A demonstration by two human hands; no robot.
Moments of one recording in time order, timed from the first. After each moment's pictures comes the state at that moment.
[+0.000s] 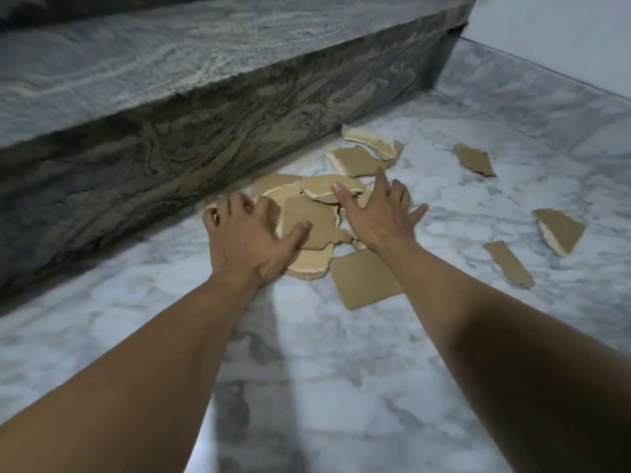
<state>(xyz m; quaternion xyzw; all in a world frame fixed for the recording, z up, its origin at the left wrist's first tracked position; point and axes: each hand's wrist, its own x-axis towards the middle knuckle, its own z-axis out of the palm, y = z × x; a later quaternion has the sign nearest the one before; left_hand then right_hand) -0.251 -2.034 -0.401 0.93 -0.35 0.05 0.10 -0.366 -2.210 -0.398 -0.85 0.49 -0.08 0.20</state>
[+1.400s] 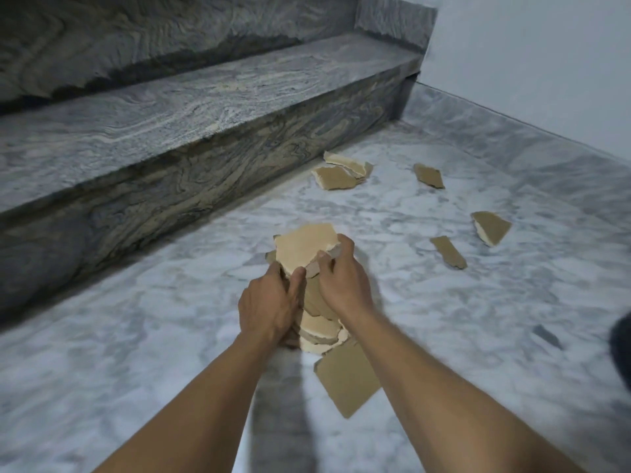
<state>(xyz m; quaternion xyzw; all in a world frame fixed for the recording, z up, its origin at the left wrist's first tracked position) -0.366 -1.970 -0.390 0.91 -0.29 -0.09 0.28 -0.450 -2.075 -0.370 -0.79 0.45 -0.16 0.39</state>
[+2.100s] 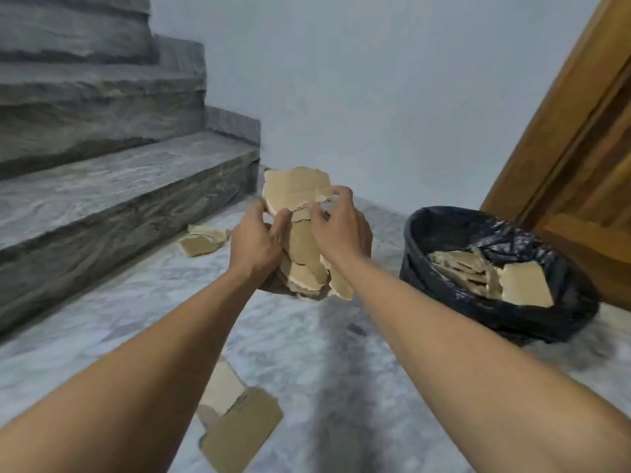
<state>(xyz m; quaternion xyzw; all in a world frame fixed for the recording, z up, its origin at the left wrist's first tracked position) -0.525 -2.094 -0.167 0.69 -0.44 -0.14 0.55 -0.643 -2.164 -0.152 -0.75 0.53 -0.36 0.16</state>
